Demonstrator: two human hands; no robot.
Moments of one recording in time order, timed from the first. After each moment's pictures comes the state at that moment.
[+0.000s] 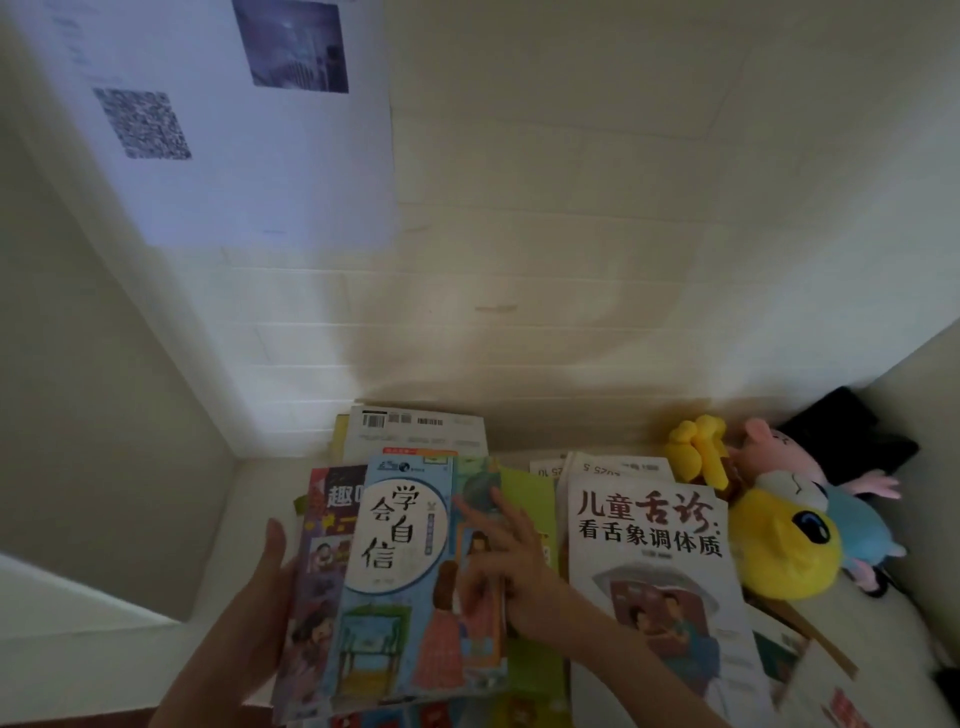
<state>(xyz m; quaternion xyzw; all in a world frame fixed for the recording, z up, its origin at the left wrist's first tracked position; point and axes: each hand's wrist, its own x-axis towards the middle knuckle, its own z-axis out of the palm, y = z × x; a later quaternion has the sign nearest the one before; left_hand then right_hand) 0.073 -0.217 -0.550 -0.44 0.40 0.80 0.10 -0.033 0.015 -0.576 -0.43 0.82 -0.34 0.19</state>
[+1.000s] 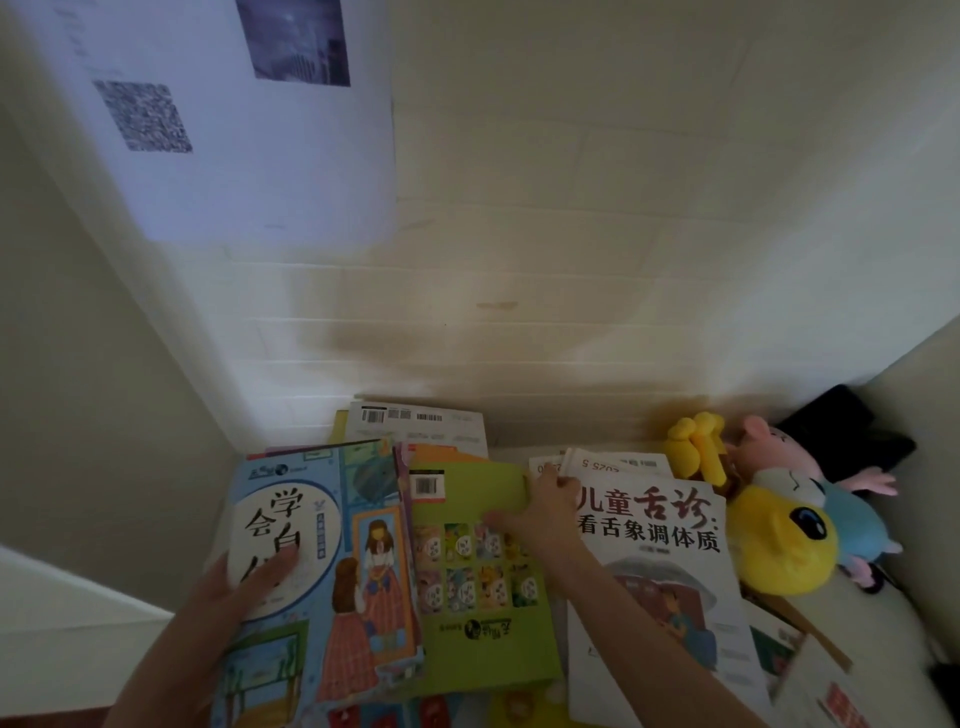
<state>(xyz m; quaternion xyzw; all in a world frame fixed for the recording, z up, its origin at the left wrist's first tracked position) 0.096 -0.234 -0.538 -0.40 0.57 0.71 0.01 -0.073 -0.007 -0.564 0.04 0.91 -0.33 0.24</state>
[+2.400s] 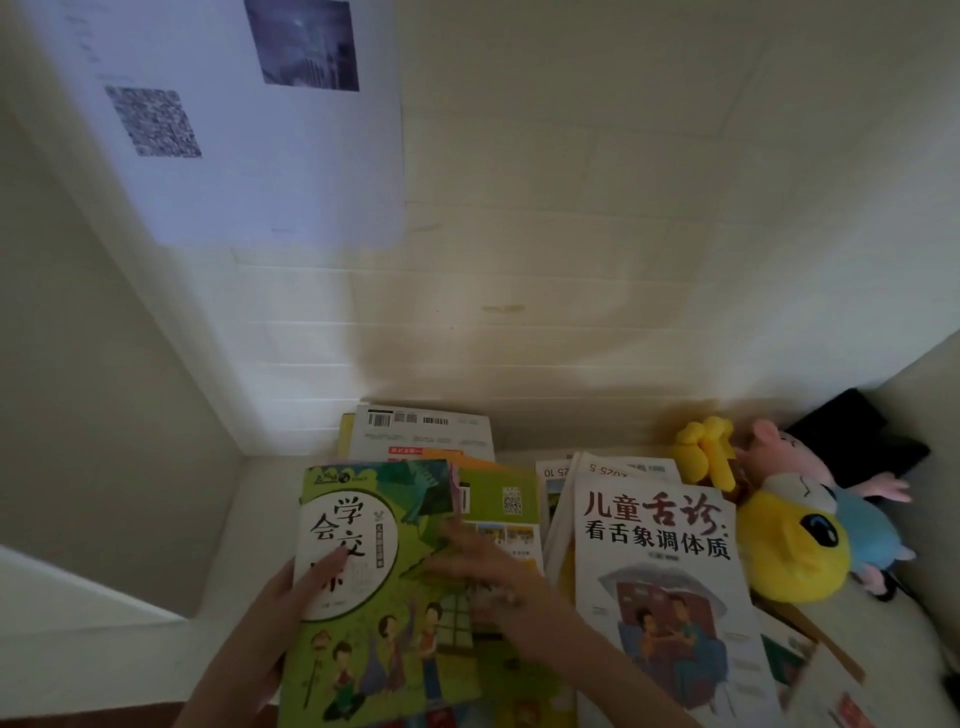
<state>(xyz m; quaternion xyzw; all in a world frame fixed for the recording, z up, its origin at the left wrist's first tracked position) 0.083 -0.211 -0.552 -0.42 0.53 0.73 0.08 -0.009 0.006 -0.570 -0.29 0.76 -0.49 0.32</state>
